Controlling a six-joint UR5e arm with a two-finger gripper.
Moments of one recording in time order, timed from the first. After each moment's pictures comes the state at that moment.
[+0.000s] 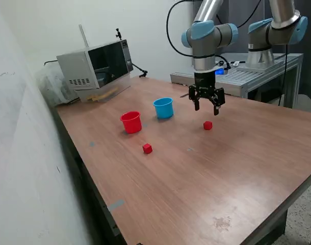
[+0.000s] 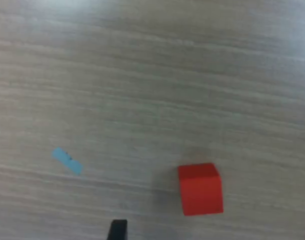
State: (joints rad) arm 0.06 -1.02 1.80 -2.43 -1.56 3.08
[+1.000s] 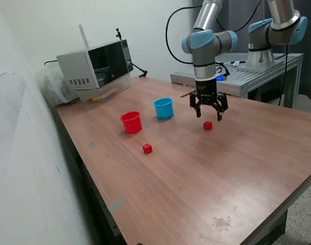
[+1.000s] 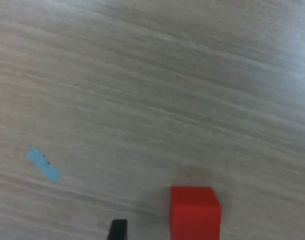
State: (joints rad) arm 0.06 -0.97 1.80 -2.45 -1.54 2.94
